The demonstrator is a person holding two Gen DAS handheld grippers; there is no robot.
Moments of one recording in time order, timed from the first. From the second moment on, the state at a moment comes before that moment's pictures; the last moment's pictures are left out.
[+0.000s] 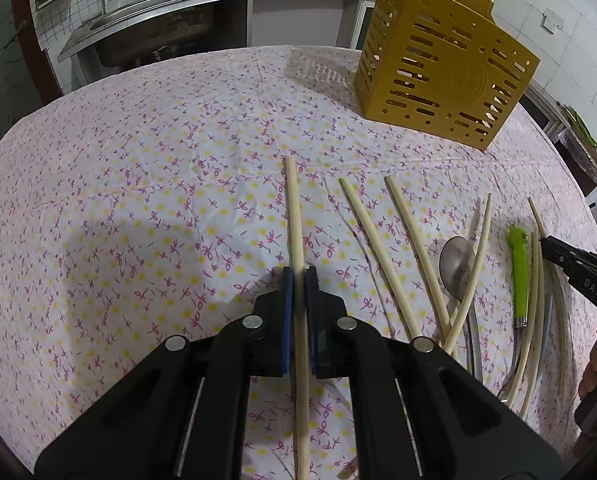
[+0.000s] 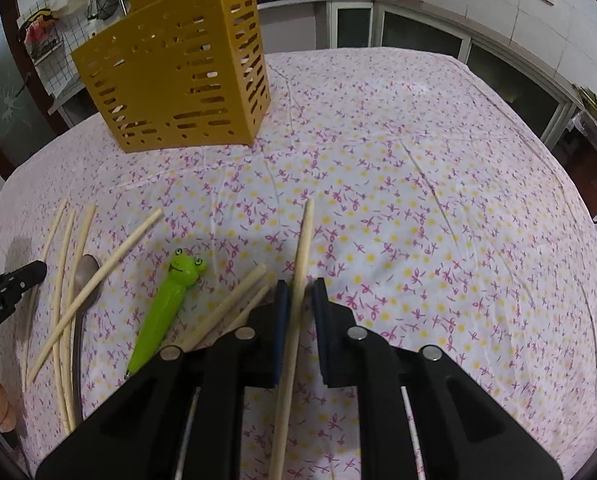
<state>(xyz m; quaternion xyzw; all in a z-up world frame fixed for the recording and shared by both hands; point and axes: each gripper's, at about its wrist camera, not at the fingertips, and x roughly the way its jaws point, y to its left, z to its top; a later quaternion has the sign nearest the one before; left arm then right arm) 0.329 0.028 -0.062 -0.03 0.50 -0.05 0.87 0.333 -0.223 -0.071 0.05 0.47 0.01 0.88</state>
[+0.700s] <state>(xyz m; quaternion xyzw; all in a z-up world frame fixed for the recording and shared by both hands) 0.311 0.049 -0.050 -0.09 0.46 -0.08 0.88 0.306 -0.243 -0.051 0.12 0.37 0.04 0.92</state>
